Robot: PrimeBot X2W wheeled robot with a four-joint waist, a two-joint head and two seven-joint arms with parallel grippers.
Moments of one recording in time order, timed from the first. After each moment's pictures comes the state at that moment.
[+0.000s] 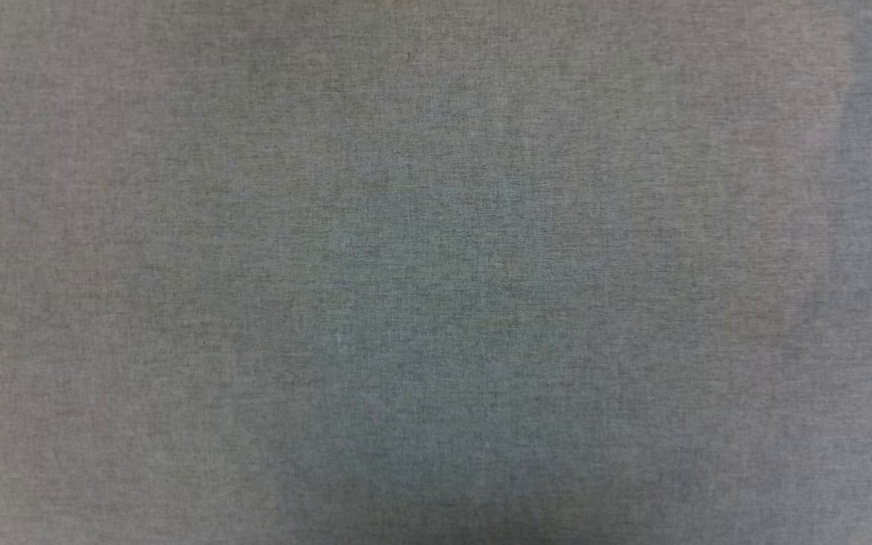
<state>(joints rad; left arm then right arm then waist) -1.66 0.53 -0.36 0.54 -0.41 -0.12 0.01 -1.56 -0.45 0.00 0.60 0.33 0.13 0.15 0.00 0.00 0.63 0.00</state>
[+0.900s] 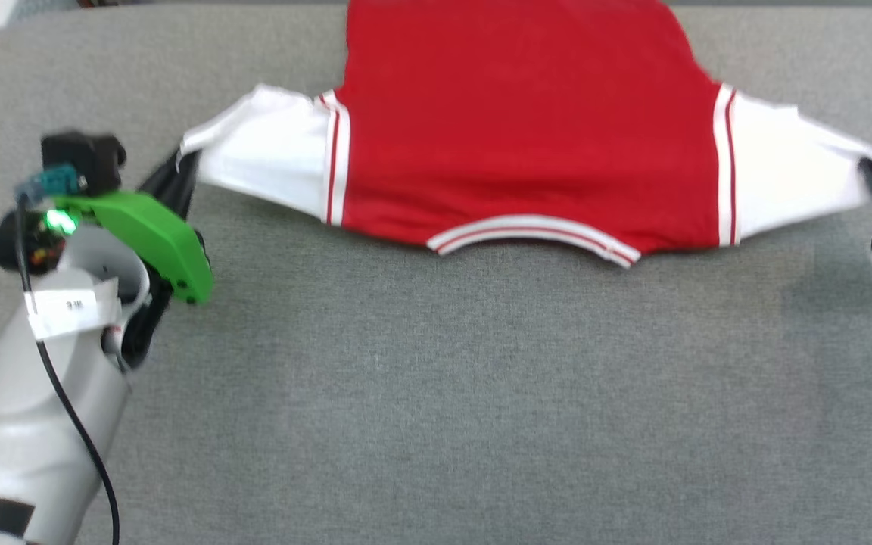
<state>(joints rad) -0.74 0.46 -0.44 0.60 -0.64 -0.11 -0.06 -0.71 -0.51 0.20 0.63 0.67 0.13 0.25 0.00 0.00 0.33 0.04</state>
